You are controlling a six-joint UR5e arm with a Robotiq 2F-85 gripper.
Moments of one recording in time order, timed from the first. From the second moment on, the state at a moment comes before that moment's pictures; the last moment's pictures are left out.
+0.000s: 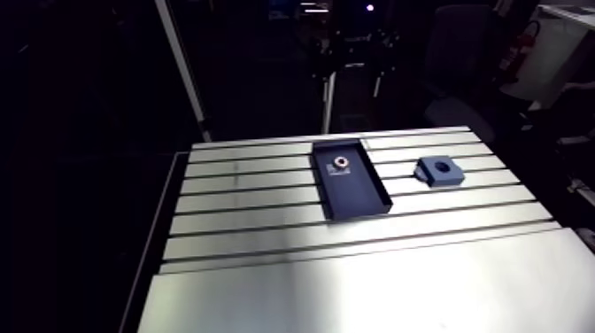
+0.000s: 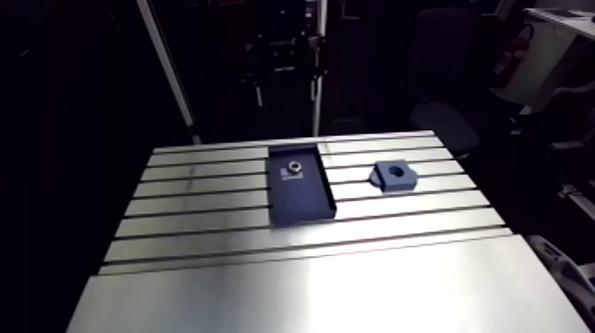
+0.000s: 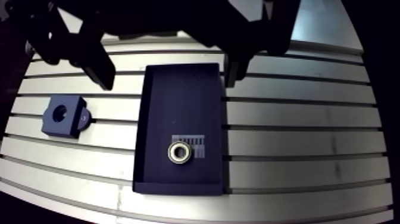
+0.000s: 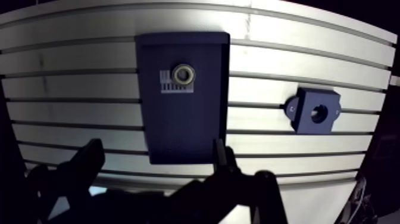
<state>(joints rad) -0.13 -1.23 1.54 -1.82 -1.61 -1.76</state>
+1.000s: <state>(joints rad) -0.18 -1.15 1.59 -1.92 -1.61 -1.70</state>
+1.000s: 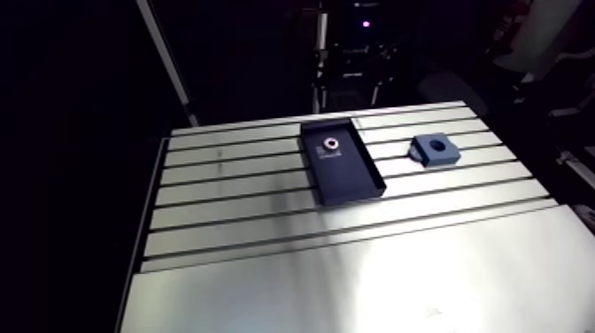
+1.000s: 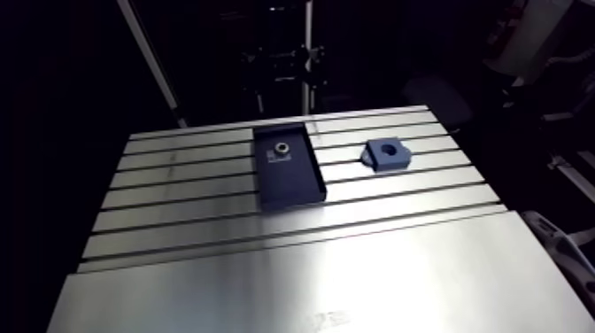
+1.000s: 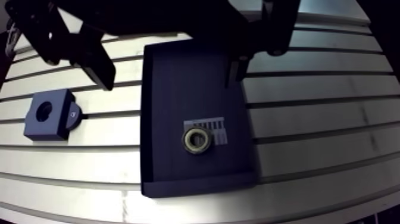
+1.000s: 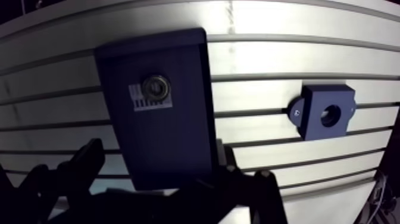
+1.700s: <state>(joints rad) -0.16 -1.09 1.61 -1.99 -1.61 -1.69</state>
